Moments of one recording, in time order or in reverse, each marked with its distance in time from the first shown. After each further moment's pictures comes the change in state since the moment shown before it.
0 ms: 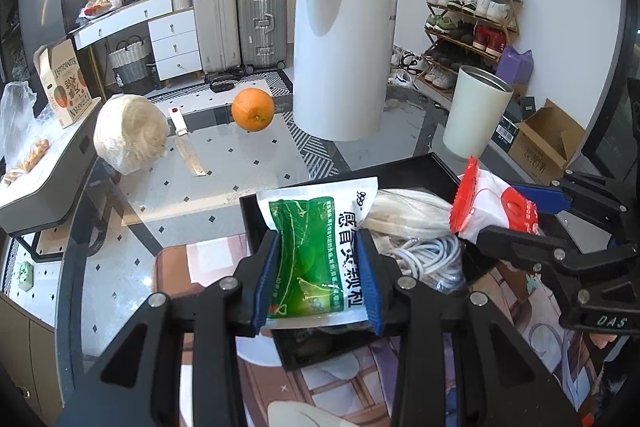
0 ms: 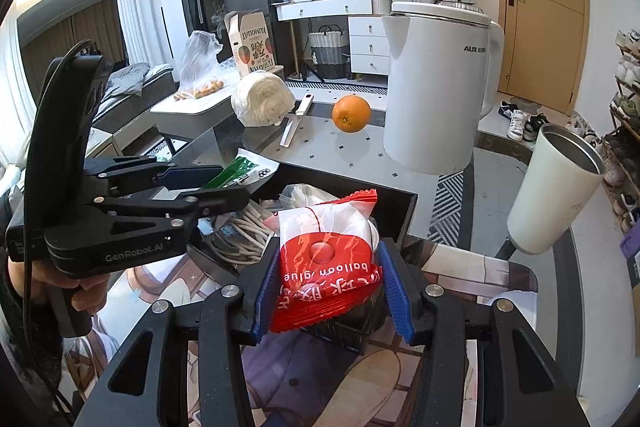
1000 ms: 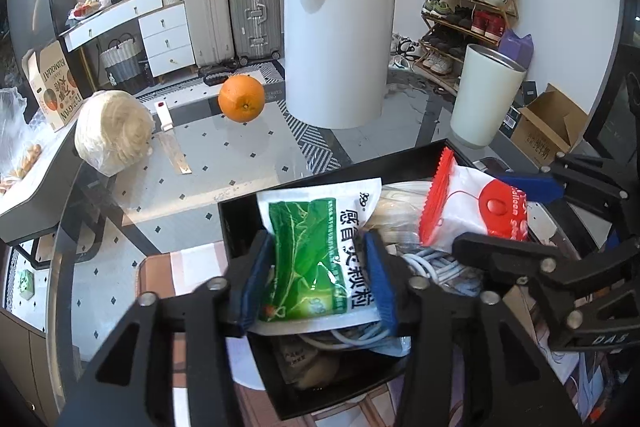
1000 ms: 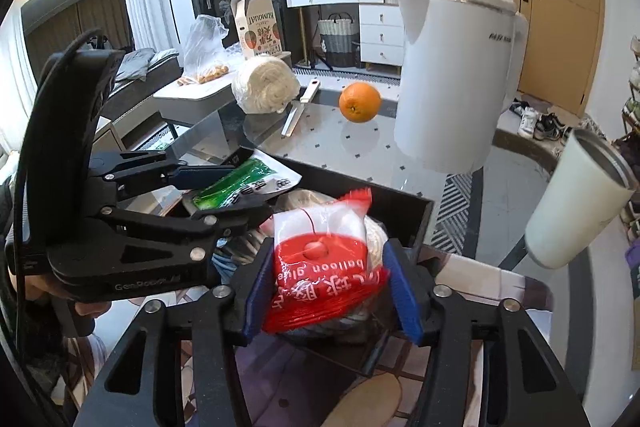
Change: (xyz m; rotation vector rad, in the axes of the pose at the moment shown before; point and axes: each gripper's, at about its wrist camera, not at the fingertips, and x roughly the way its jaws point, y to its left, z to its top) left arm 0.025 -0.004 0.005 0.038 0.036 0.003; right arm 0.028 -0.003 0.010 -0.038 0.036 0.012
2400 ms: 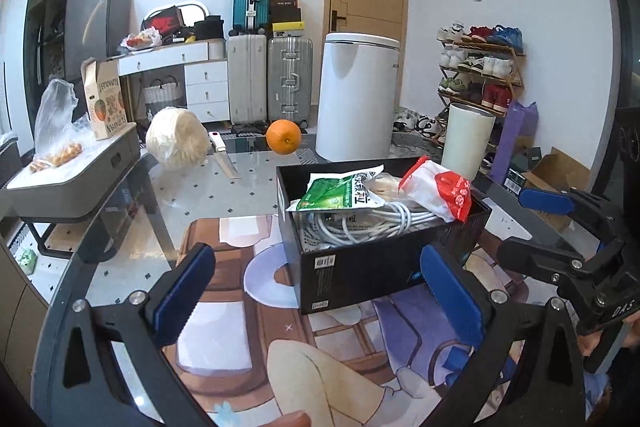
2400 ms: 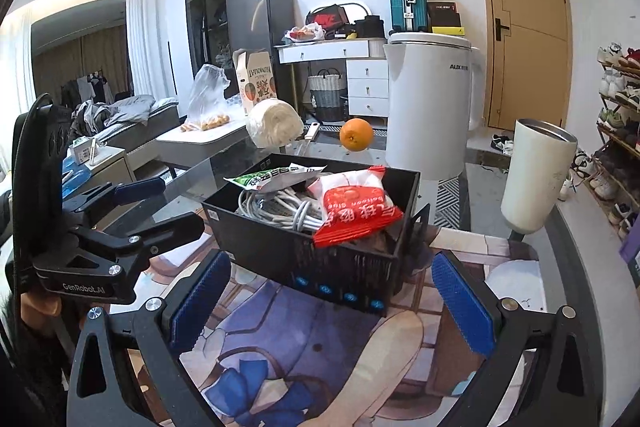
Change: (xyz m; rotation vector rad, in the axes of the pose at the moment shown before) left arm -0.078 0.001 -0.096 -0.099 -0.316 0.075; right arm -0.059 0.031 -0.074 0.036 -0.235 -0.037
